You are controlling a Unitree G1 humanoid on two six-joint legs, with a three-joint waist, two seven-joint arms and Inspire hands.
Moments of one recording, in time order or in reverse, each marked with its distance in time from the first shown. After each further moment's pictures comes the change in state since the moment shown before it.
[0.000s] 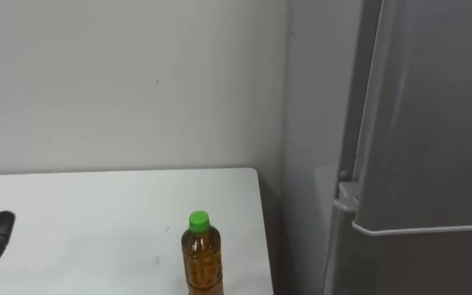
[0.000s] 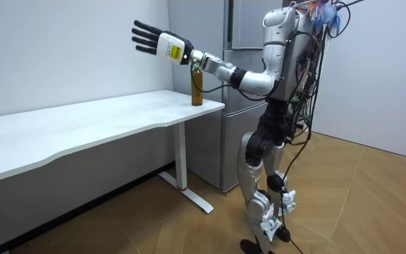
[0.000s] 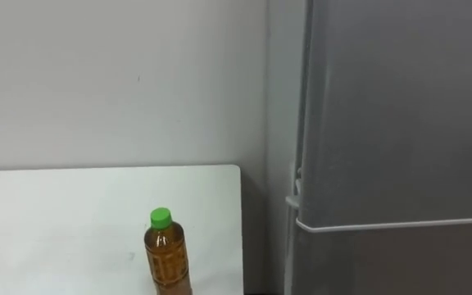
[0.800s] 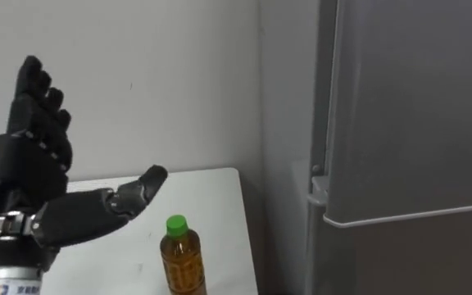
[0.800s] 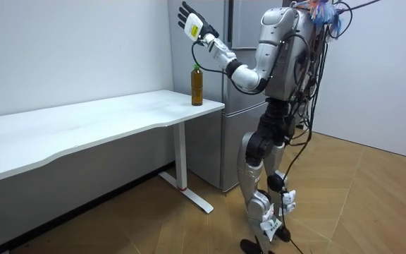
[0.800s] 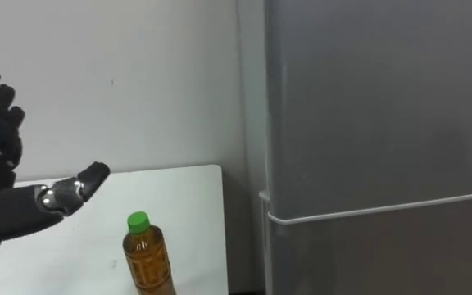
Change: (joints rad) left arm -0.150 -0.004 -0.196 -0.132 0.035 0.052 -0.397; right arm -0.052 -0.001 0.021 0.045 0.036 -0.007 0.011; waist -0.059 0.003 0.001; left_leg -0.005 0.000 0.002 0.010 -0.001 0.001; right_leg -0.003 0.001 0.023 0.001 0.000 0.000
